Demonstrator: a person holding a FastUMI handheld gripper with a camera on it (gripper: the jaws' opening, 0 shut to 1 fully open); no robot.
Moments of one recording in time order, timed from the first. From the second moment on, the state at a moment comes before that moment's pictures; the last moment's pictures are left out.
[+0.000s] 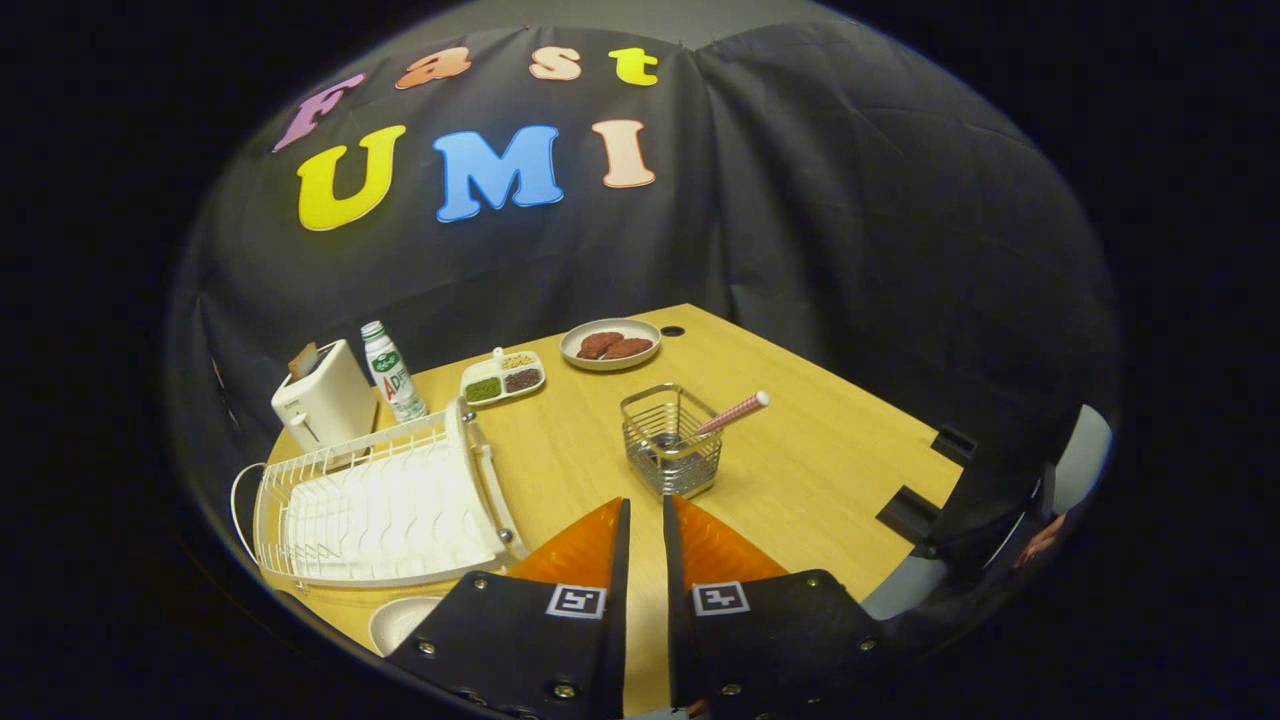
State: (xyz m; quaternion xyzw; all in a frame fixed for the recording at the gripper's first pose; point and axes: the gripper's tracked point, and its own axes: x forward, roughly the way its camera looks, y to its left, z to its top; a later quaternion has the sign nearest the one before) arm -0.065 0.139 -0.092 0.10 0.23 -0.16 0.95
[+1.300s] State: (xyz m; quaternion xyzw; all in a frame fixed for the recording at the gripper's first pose) arm 0.041 0.044 -0.132 0.14 0.23 -0.15 0.95
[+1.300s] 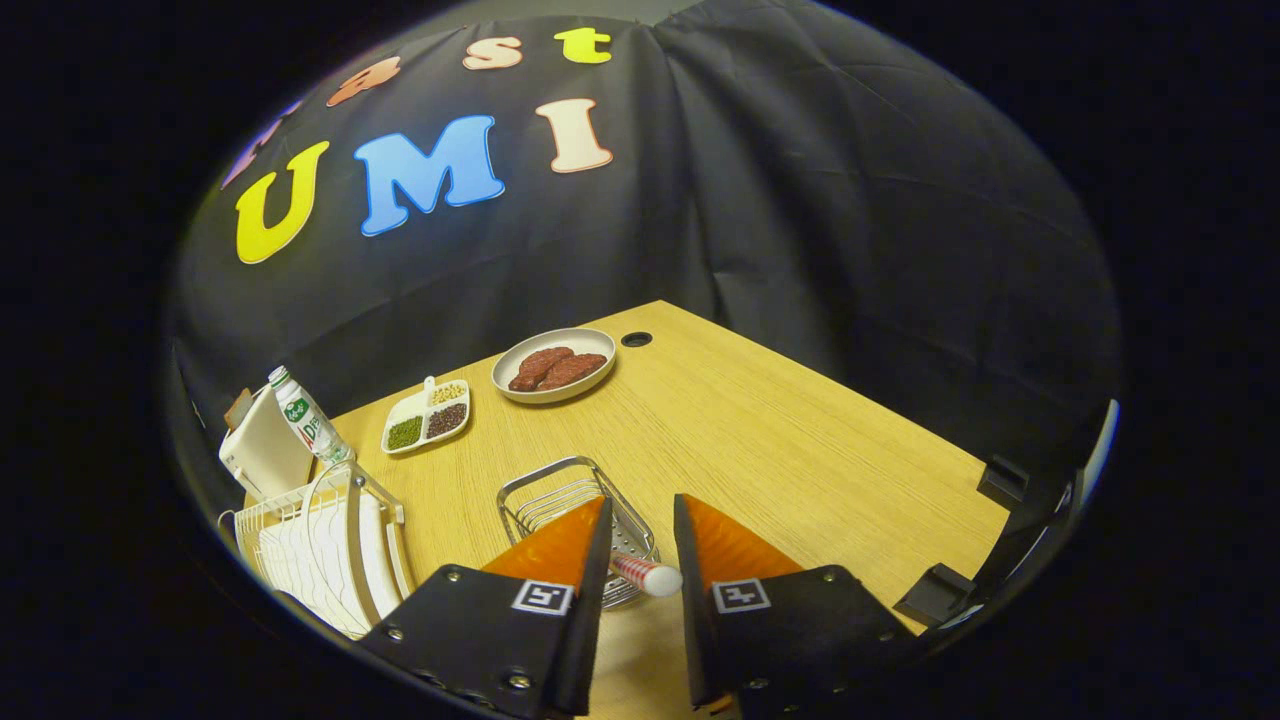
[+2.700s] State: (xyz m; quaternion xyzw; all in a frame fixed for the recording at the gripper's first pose) arm 0.041 0.082 -0.018 -0.02 0.16 -0.12 0.98
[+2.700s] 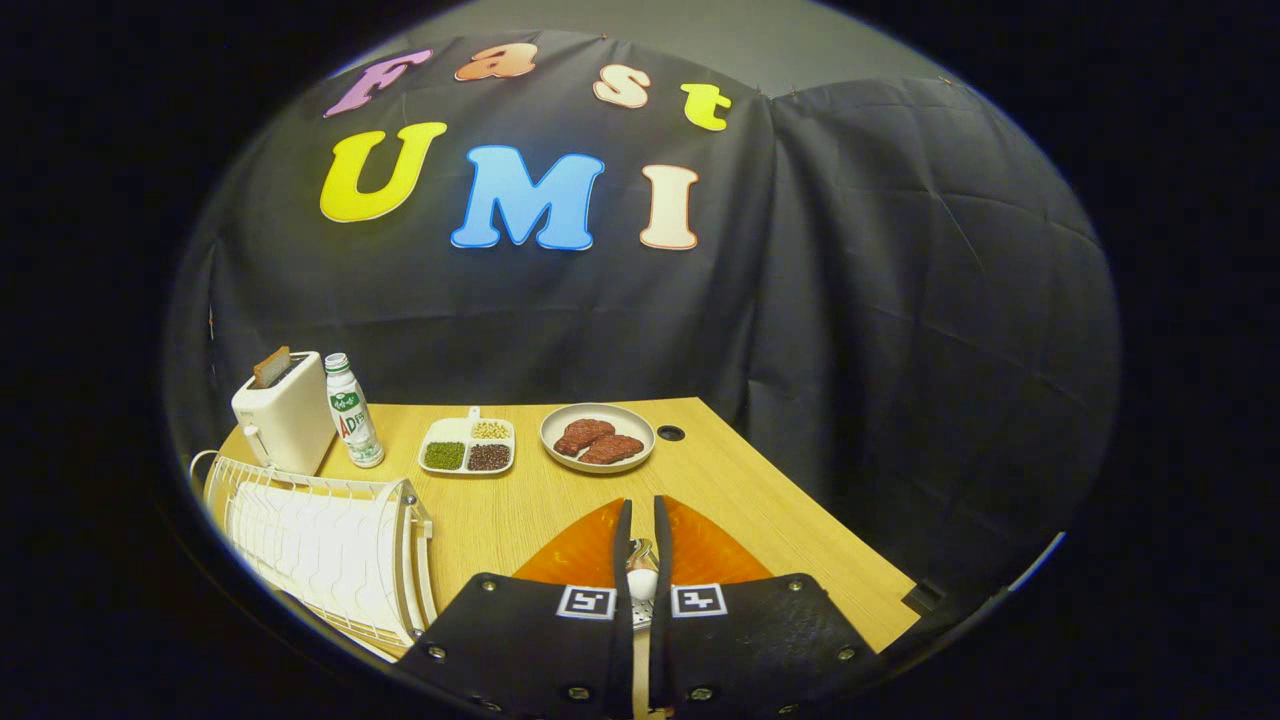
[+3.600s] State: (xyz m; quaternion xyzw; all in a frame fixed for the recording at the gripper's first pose) arm -0.059 0.264 0.043 -0.04 0.10 0.04 0.99
